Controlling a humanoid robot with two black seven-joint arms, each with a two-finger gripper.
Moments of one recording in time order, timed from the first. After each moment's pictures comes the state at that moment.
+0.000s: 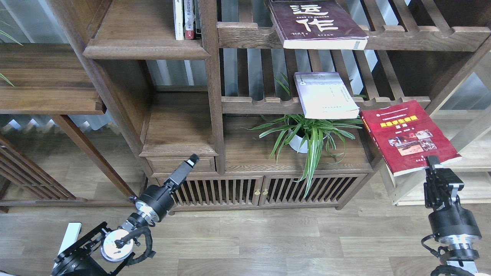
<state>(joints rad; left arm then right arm) -0.26 0.02 -0.86 -0.80 0.02 -0.49 -0.06 -0.36 -0.42 1.42 1.33 0.39 0.58 0.18</state>
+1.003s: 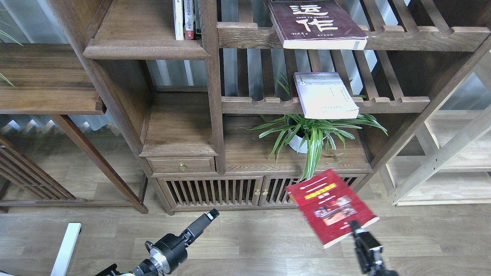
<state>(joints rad) -0.09 0.00 -0.74 -0.84 -0.04 -0.49 0.08 -0.56 -0.16 1.18 1.33 0.05 0.58 0.17</state>
